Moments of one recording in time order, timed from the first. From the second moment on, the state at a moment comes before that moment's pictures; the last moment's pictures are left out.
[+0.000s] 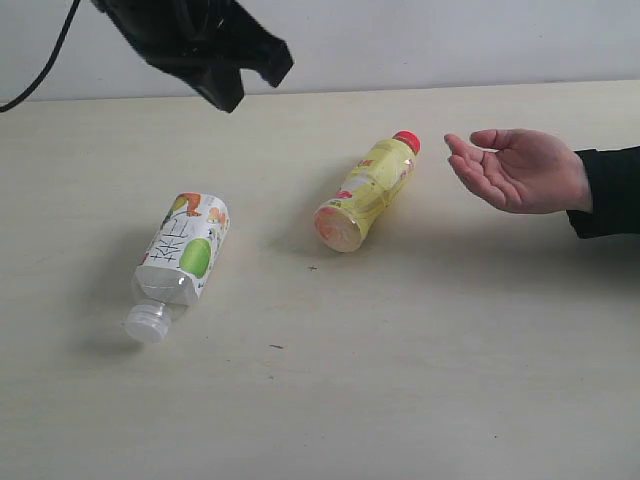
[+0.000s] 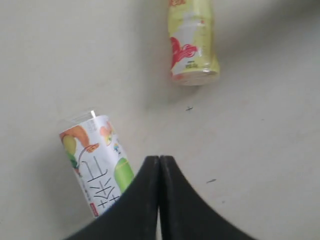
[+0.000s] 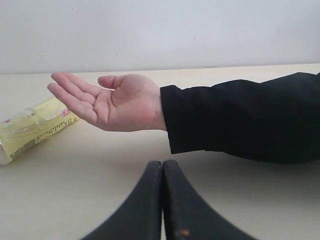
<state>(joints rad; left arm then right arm) -0.66 1.71 -1.61 0.00 1.12 0.02 0.09 0.01 0.00 -0.15 0.34 0.17</state>
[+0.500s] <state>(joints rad) -0.53 1.79 -1.44 0.02 1.02 -0.12 0.09 0.01 0.00 -0.15 0.34 0.17</state>
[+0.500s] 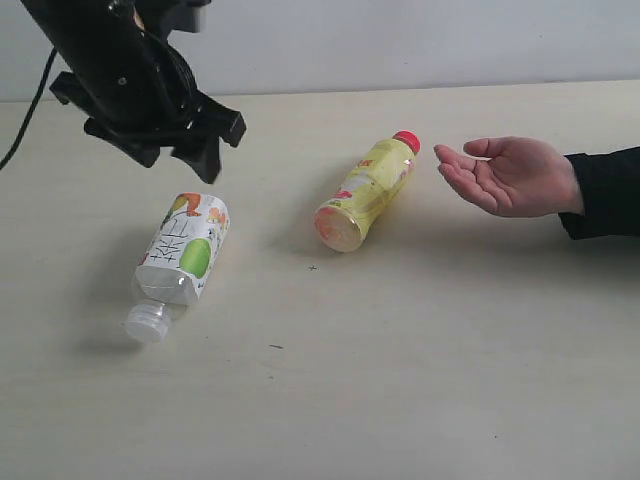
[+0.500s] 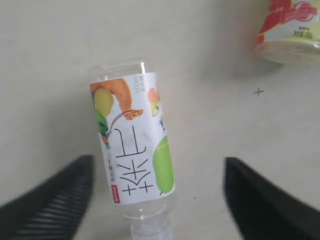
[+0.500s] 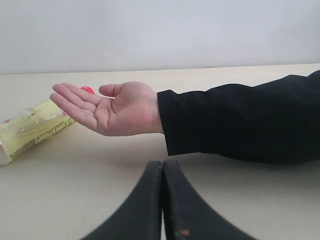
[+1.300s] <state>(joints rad) -0.52 2.03 -1.36 0.10 0.85 -0.18 0.09 0.01 0.00 -0.15 0.34 0.17</state>
